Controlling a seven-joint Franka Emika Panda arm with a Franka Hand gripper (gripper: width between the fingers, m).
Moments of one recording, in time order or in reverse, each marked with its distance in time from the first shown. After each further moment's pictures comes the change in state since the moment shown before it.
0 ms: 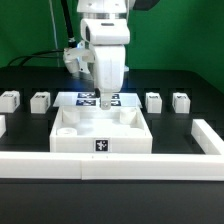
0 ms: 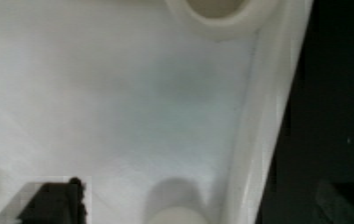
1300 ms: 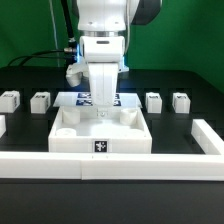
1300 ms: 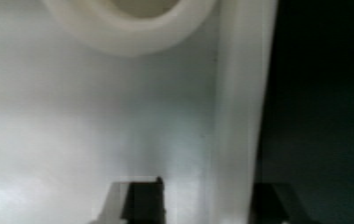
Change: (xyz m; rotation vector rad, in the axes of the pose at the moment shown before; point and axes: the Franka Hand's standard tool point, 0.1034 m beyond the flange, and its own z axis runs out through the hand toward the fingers) arm 0.003 -0.011 0.032 0.001 0.011 0.137
